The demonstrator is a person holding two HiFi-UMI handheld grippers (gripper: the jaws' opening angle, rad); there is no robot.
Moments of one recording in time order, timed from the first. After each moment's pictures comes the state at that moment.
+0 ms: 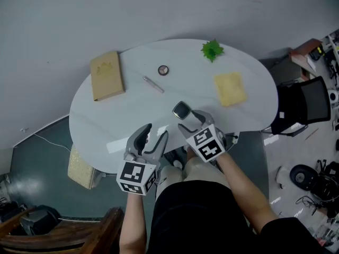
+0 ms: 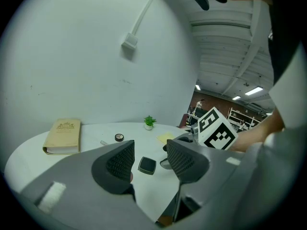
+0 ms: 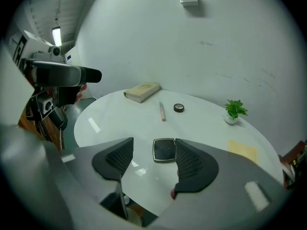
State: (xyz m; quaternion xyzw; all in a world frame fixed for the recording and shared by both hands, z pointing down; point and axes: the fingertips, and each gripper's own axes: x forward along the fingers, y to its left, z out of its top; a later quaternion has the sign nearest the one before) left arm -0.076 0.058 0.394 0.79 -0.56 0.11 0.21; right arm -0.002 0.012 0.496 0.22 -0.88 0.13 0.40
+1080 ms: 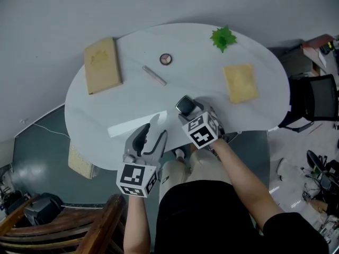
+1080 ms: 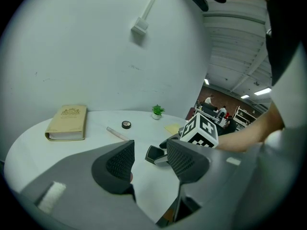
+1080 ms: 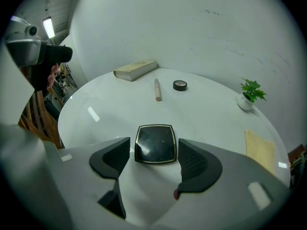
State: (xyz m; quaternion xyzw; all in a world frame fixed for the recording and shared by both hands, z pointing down) left arm -0.089 0.047 0.442 0.76 -0.58 0.14 0.27; right arm -0.012 -0.021 0.588 0.21 -0.84 0.15 0.47
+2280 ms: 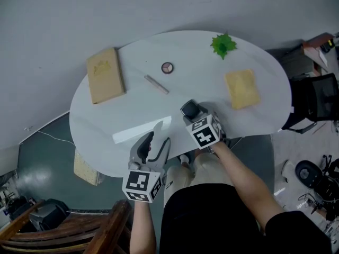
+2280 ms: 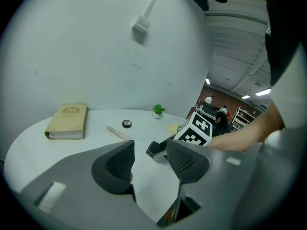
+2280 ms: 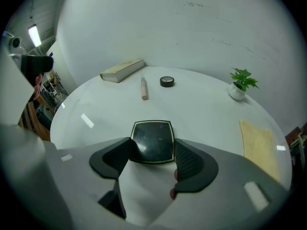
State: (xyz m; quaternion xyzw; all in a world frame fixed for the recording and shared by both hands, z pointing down) left arm -0.090 0.044 0.445 0.75 -0.58 0.14 0.28; right arm -0.005 -0.043 0.596 0.26 -0.82 0.19 0.47
